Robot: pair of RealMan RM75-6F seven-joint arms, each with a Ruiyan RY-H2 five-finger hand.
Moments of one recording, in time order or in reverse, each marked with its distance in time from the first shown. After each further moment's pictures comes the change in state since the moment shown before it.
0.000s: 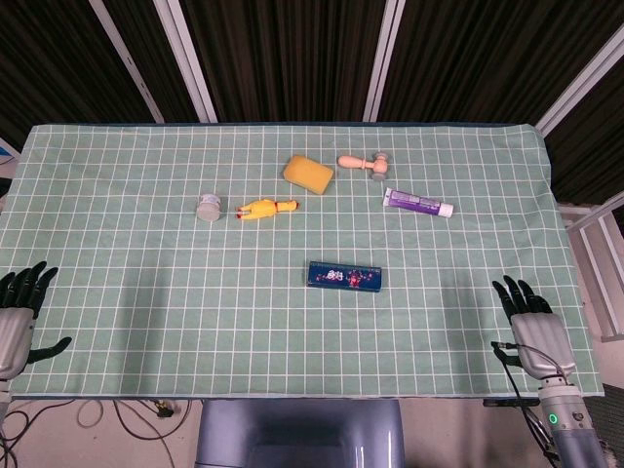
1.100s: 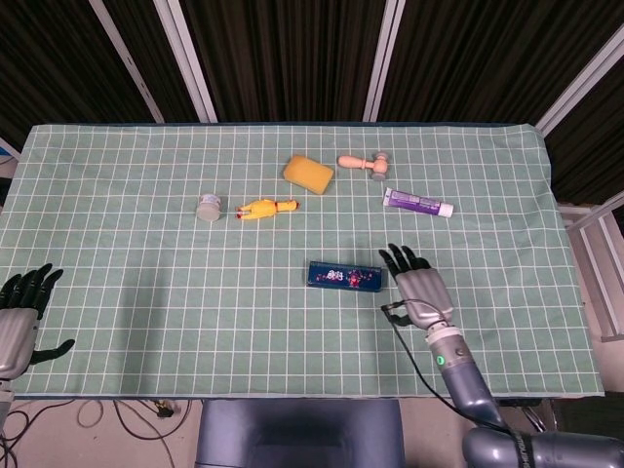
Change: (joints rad) left arm -0.009 0.013 0.006 -0.014 -0.009 -0.039 -0.014; right arm 0.315 -0.240 0.335 -0.184 0.381 -0.293 -0.431
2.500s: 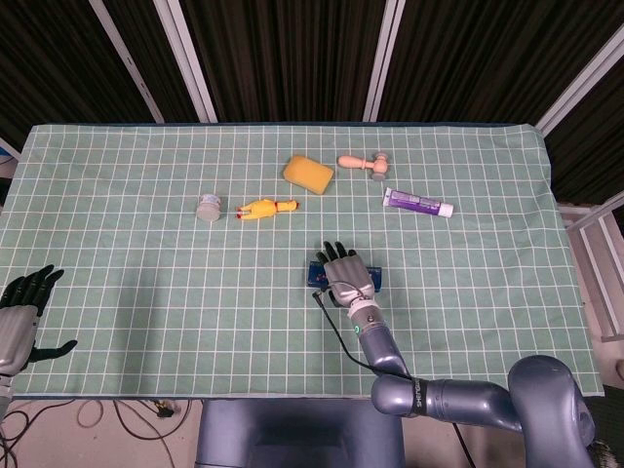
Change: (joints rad) left arm -0.023 0.037 -0.004 -0.037 -0.059 -0.077 -0.066; right arm 0.331 -0.364 0.089 0.429 0.352 -0.143 -0.180
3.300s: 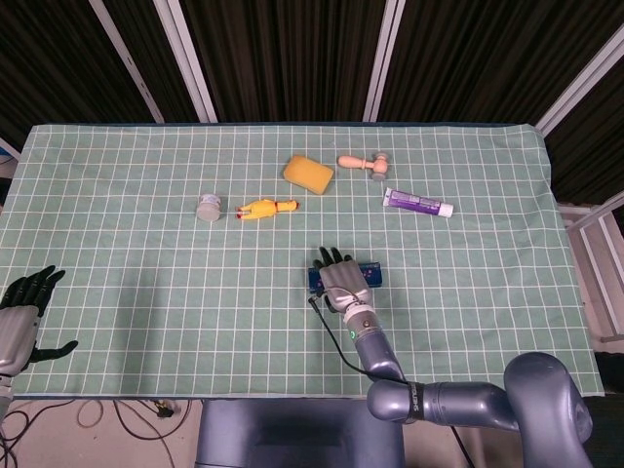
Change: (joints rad) left arm -0.002 0.003 0.003 -0.005 -0.001 -0.004 -0.005; right arm 0.025 0.002 -0.013 -0.053 0.039 0.042 -0.004
